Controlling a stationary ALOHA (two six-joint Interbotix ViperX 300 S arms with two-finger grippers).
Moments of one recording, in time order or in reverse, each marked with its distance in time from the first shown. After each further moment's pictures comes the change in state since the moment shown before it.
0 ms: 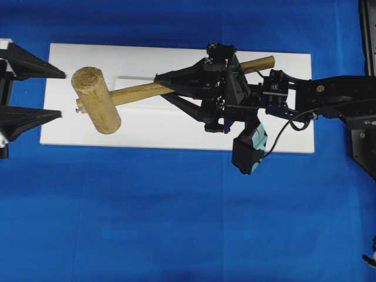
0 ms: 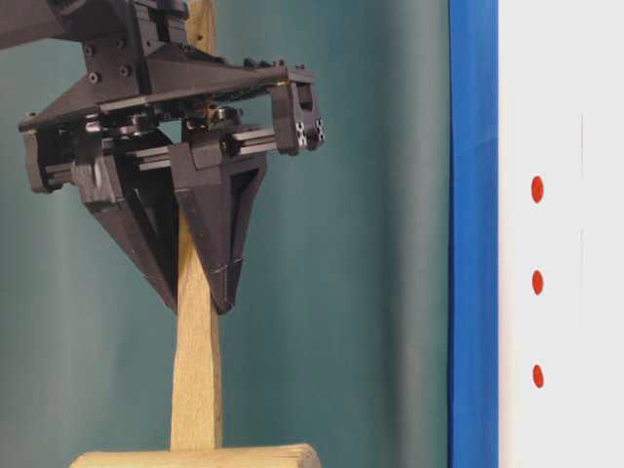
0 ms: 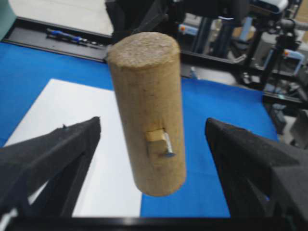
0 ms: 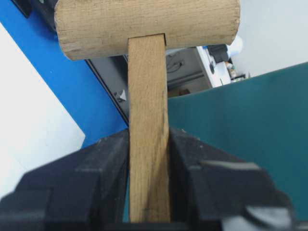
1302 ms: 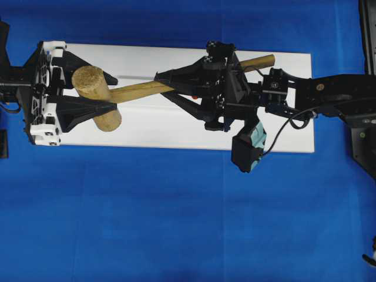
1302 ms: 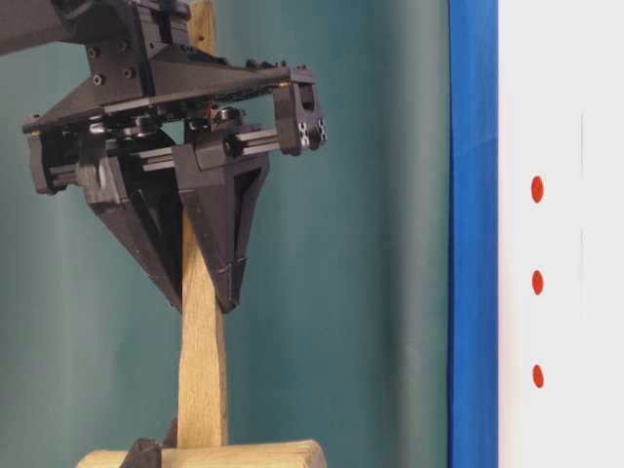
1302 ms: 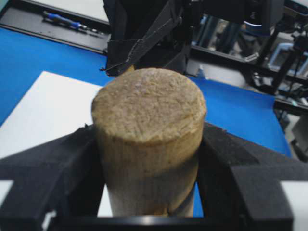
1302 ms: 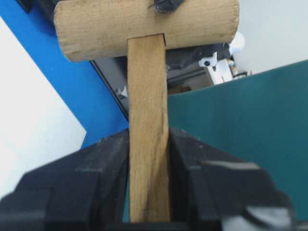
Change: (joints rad) left arm 0.006 0.353 -0.152 -0.002 -0.147 -0.046; right arm -0.005 0.000 0.000 0.000 0.008 -0.002
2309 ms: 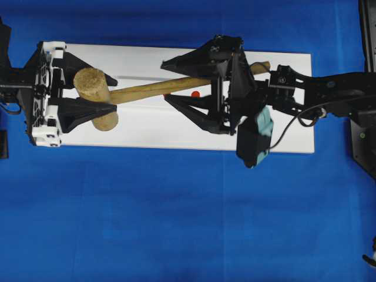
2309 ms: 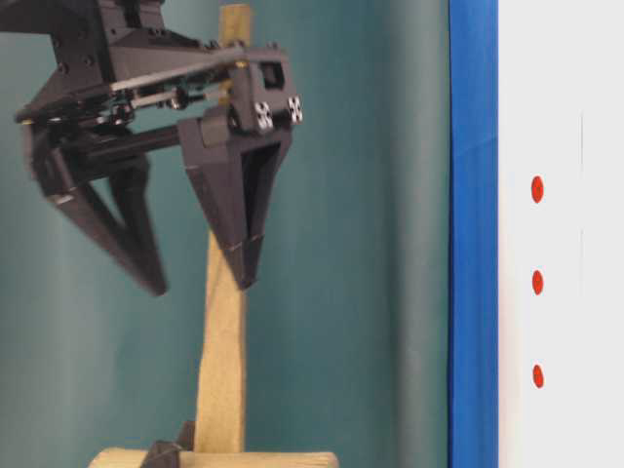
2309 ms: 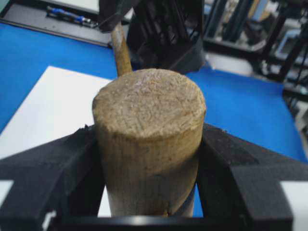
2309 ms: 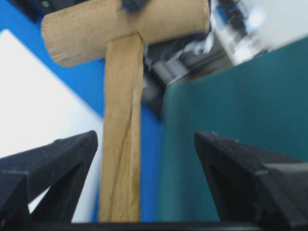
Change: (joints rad) left arm 0.002 -0.003 0.000 0.002 0.031 0.067; right arm 0.008 -0.061 -0.003 0.206 0.140 0.057
